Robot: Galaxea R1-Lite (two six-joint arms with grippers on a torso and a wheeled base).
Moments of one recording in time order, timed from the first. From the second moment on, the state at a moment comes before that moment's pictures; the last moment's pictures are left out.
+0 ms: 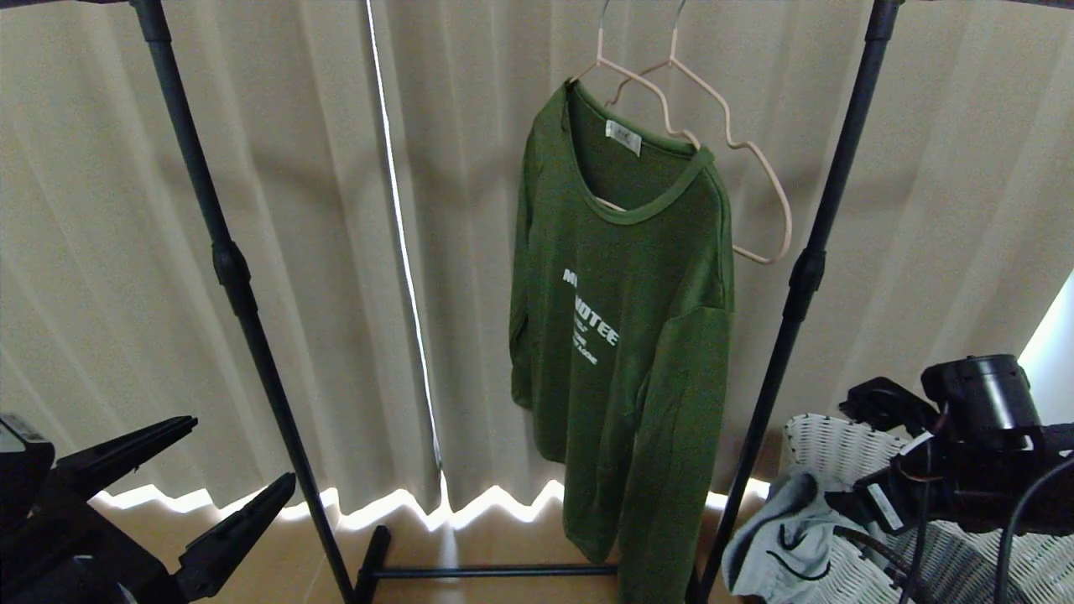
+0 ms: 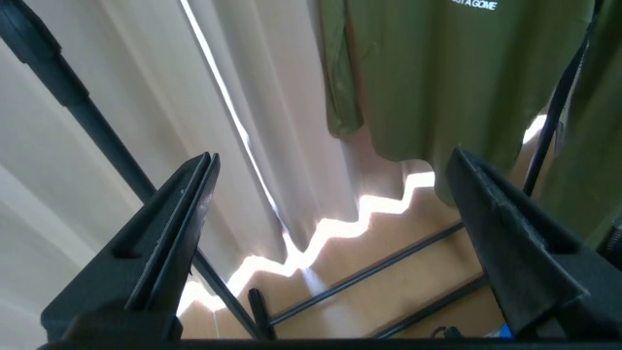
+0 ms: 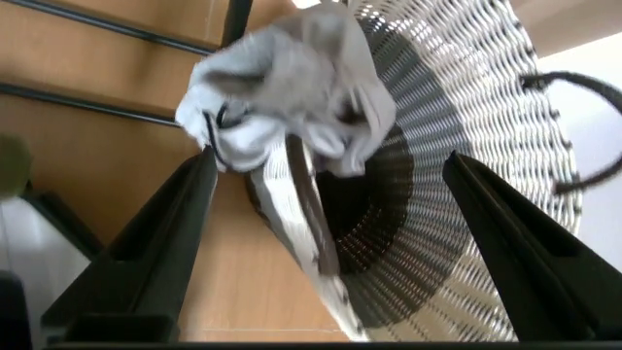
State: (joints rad) left arm -0.32 1.02 -0.12 -0.79 -0.05 0.21; right arm 0.06 1.71 -0.57 -0.22 -0.19 -0.24
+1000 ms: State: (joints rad) left arm -0.32 1.00 -0.11 -0.79 -0.05 0.21; right arm 0.03 2.02 -0.77 -0.22 -0.31 -0.24
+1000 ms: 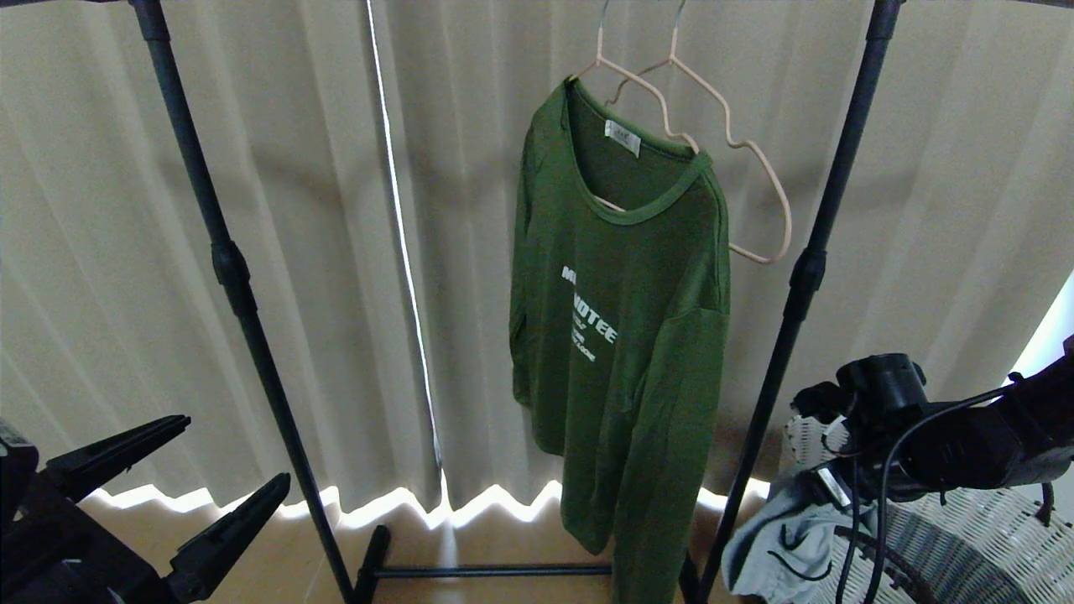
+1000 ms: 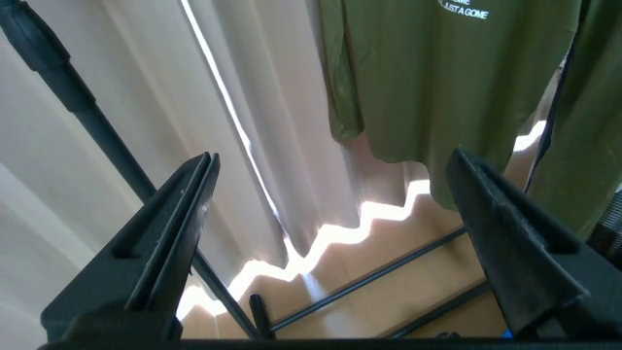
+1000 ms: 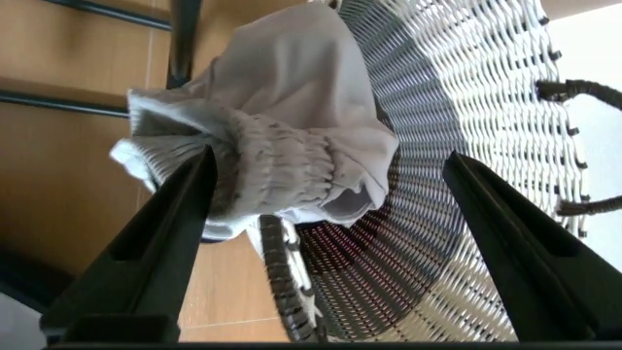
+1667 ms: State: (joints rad) left arm -0.32 0.99 -0.12 -0.79 -0.05 0.21; right arm 0.02 2.01 -0.74 -0.22 -0.31 -0.22
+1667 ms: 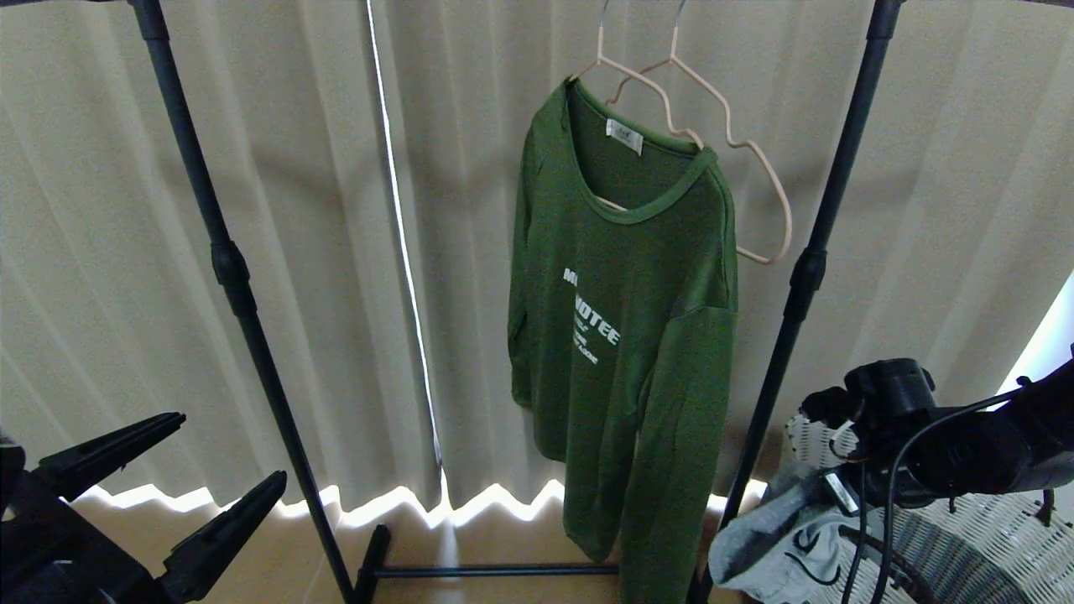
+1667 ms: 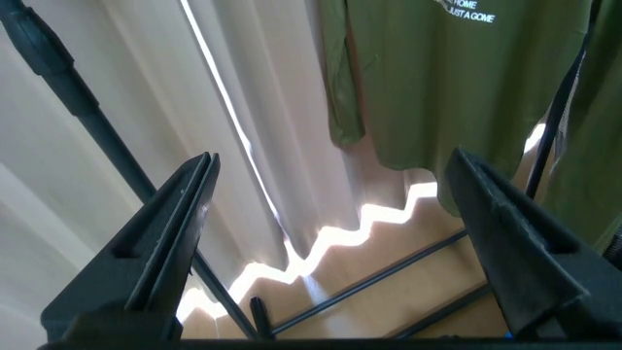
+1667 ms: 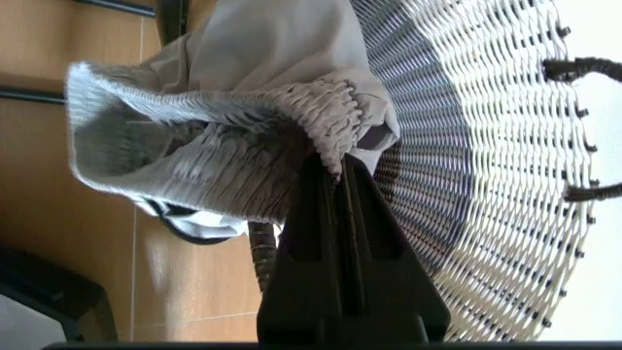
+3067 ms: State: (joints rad) left arm -0.32 0.95 -0.09 -0.79 -0.05 0.22; right arm 0.22 1.45 -0.68 -0.23 -0.28 -0.20
